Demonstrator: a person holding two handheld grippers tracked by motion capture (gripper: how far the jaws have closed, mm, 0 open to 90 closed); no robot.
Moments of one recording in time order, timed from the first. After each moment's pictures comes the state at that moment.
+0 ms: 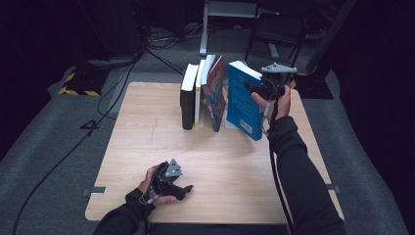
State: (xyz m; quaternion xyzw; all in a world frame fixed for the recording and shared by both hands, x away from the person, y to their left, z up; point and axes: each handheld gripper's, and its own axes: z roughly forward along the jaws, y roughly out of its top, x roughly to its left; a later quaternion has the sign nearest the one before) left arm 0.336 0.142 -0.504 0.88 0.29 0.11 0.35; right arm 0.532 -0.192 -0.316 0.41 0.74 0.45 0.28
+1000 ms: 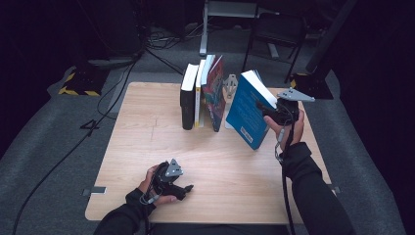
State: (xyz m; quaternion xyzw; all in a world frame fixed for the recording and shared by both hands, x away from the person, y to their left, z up) left arm 0.336 0.141 -0.504 0.88 0.29 0.11 0.35; right arm 0.471 -0.231 -0.349 0.40 0.72 0.48 0.29
